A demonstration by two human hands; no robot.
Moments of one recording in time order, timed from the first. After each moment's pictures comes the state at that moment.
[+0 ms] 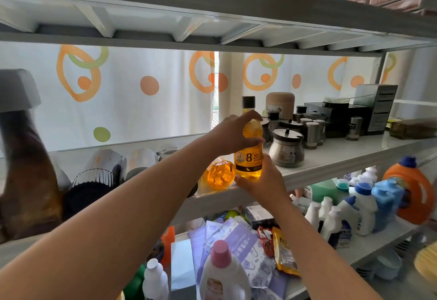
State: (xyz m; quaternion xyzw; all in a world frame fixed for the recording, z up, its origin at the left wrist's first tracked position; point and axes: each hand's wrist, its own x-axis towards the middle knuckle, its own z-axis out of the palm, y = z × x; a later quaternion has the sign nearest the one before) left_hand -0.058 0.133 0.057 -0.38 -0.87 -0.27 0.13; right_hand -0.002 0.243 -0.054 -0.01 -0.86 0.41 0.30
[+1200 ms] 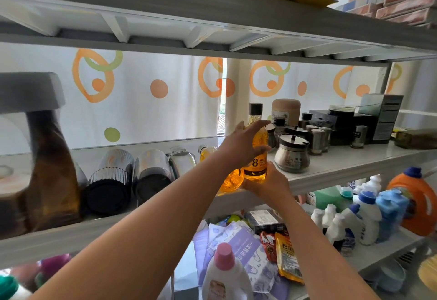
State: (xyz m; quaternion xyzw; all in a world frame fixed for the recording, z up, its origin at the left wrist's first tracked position) left_hand -0.034 0.133 0.042 -0.33 -0.89 -0.29 0.14; right_hand -0.003 0.242 -0.044 -0.05 -0.90 0.38 0.22
